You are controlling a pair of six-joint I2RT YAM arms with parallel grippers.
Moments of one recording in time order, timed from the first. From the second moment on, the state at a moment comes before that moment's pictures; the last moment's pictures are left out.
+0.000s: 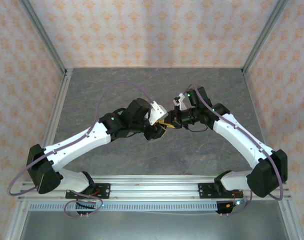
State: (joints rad) left arm -0.82 1.36 1.20 -0.57 0.19 -0.02; right arm 0.50 1.31 1.13 -0.67 -0.77 0.80
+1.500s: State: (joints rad) left arm -0.61 1.13 0.98 0.04 0.63 -0.74; right arm 0.46 1.08 1.22 -0.48 -0.84 0.73
